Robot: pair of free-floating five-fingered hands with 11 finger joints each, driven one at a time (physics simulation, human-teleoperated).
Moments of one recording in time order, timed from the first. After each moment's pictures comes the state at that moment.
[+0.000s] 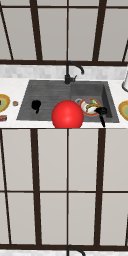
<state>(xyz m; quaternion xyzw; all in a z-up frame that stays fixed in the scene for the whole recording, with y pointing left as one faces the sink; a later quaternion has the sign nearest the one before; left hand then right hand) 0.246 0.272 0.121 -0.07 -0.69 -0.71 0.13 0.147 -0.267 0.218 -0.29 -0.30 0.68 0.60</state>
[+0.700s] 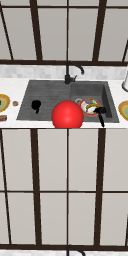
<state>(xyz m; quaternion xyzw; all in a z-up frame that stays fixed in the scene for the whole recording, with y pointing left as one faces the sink) 0.246 0.272 0.121 -0.07 -0.69 -0.71 0.13 0.160 -0.262 0.212 -0.26 -0.28 0.69 0.62</state>
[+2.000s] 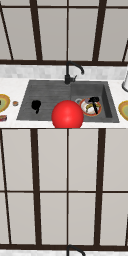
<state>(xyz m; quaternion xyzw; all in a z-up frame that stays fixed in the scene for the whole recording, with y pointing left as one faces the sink) 0.246 0.272 0.121 -0.07 -0.69 -0.71 0.13 0.326 -0.244 0.150 -0.25 -0.28 0.69 0.61</state>
